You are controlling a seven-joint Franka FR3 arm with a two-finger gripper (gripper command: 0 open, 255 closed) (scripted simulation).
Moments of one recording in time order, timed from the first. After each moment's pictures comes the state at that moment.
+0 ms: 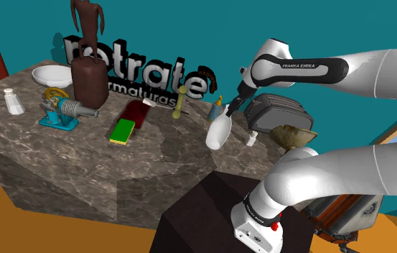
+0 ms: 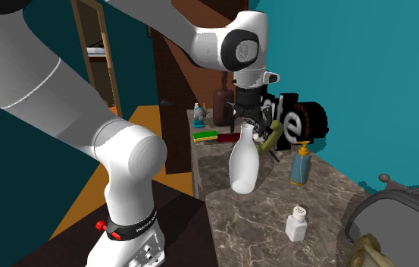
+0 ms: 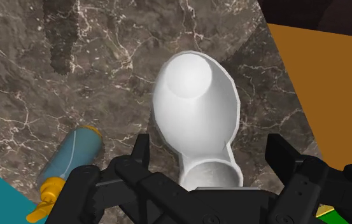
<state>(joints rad) -0.11 -0.65 -0.41 -2.65 -0.21 2.14 -0.48</state>
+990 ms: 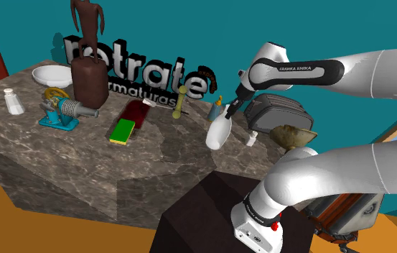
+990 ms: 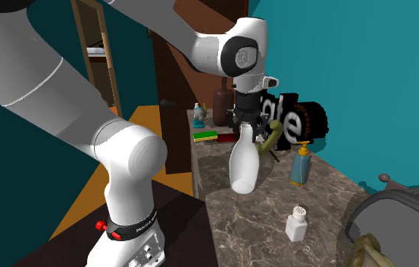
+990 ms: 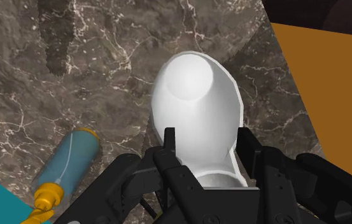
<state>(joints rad) -0.10 -0.63 -0.42 -2.68 -0.21 2.18 -0.48</state>
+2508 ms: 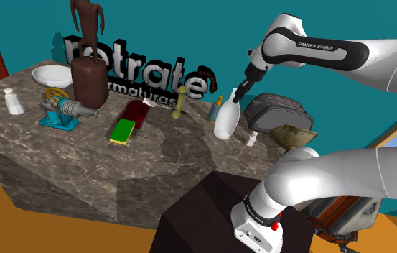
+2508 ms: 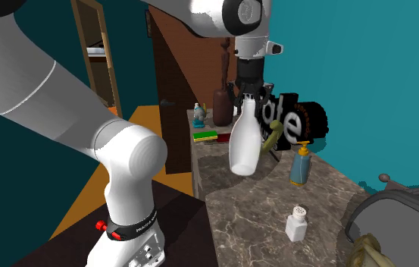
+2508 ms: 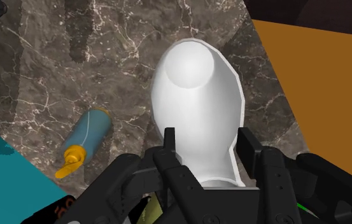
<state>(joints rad) -0.09 -0.69 -0.37 -2.49 -0.18 1.93 -0.47</state>
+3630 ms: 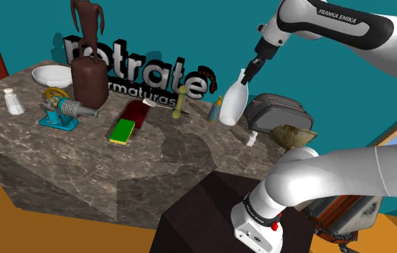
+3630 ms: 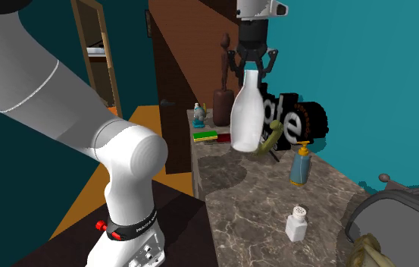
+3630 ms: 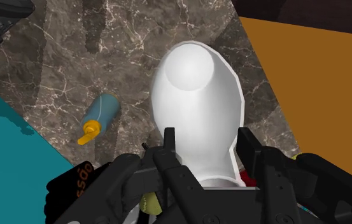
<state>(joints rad) -0.07 -0.68 -0.33 -2.25 -0.15 1.71 -0.47</state>
